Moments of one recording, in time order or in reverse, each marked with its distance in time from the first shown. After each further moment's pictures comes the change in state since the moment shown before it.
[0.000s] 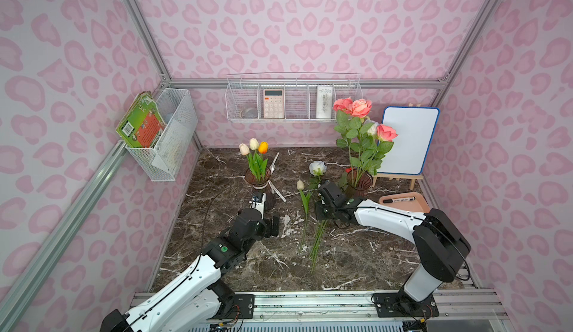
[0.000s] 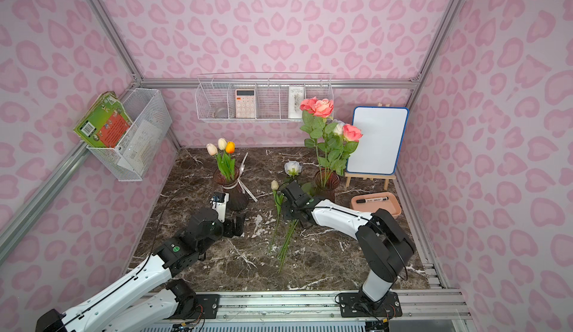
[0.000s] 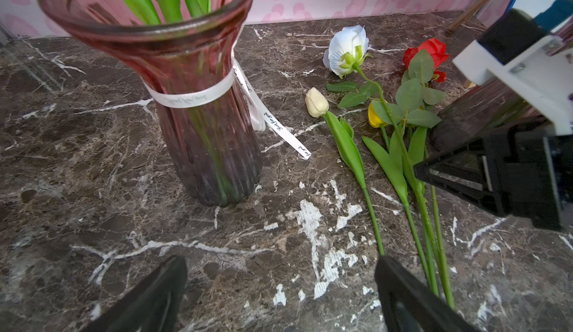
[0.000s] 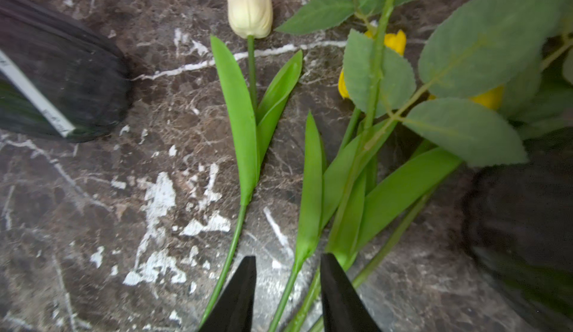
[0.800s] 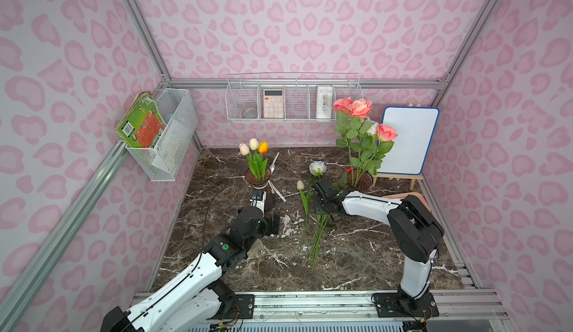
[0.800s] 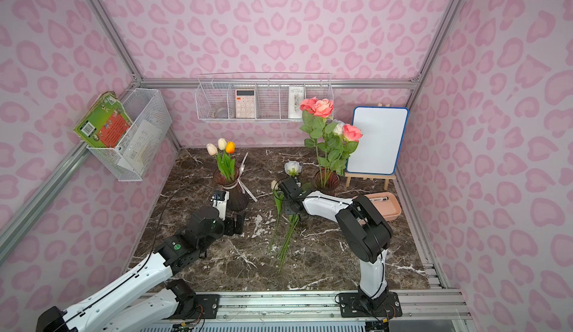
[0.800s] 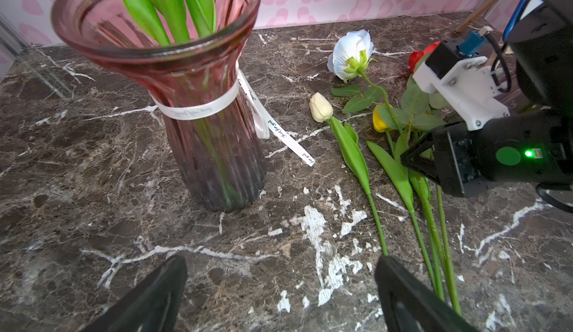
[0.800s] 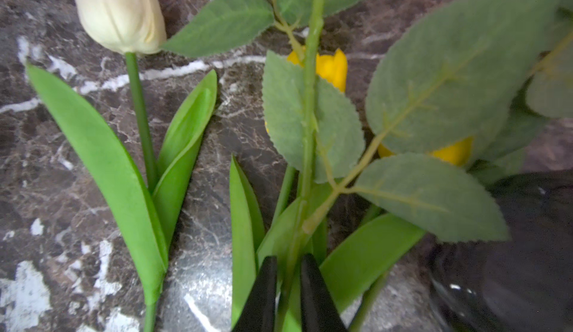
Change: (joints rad) left arm 0.000 0.026 0.022 -0.001 -0.017 0.008; right arm -0.043 0.181 0.129 -0.062 0.105 -0.005
